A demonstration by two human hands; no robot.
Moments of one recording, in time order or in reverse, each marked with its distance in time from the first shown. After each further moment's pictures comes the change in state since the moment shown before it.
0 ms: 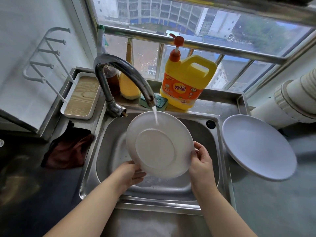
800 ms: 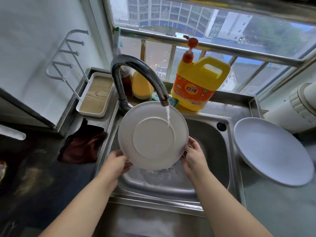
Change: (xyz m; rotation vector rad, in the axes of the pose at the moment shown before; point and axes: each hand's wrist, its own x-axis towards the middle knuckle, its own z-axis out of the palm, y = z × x) left_hand -0.022 0.015 -0.050 -0.015 0.252 0.227; right_hand 0.034 0.011 0.048 0.323 -0.046 0.331
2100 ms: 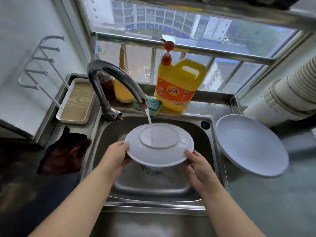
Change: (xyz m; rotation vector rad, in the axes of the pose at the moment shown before) left_hand -0.008 0.040 0.054 -0.150 -0.100 0.051; right_hand -0.031 -0.030 -0.061 0.239 -0.170 0.166
